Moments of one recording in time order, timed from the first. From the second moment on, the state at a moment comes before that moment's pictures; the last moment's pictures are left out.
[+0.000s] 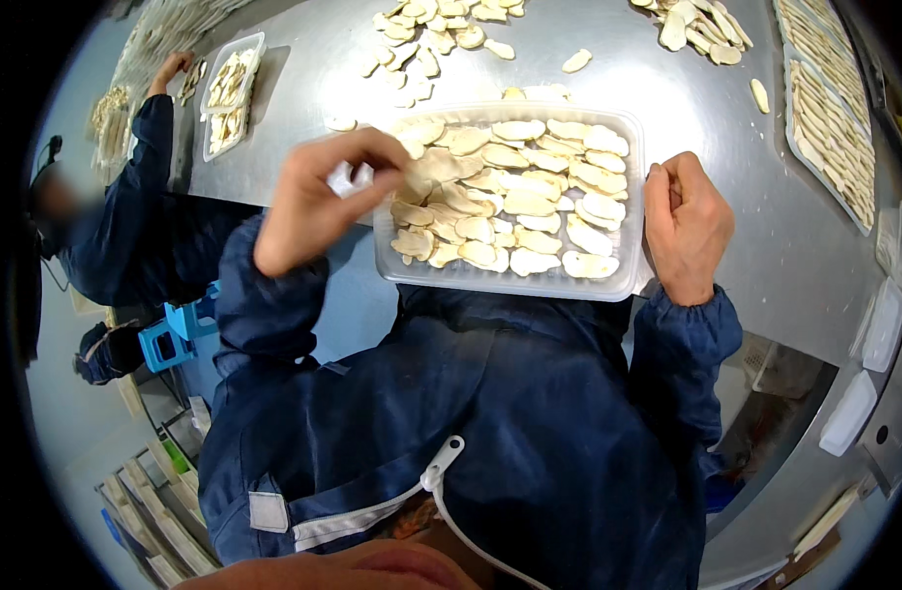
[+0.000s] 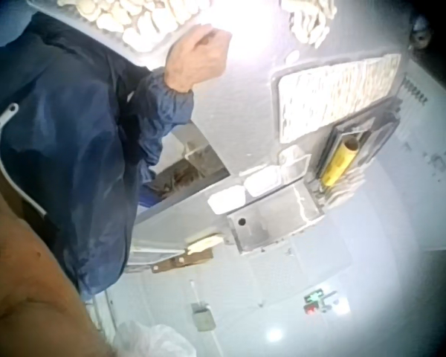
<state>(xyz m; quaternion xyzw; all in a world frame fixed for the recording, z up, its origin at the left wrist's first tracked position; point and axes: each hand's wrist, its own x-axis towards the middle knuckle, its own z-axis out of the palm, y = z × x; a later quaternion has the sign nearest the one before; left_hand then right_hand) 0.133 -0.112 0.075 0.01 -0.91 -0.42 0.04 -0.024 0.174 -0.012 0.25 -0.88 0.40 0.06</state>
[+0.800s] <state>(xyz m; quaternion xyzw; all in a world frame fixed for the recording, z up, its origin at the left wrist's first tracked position) 0.136 -0.139 0.039 0.17 -0.92 -0.23 0.27 -0.022 0.173 -0.012 0.24 -0.87 0.42 0.06</state>
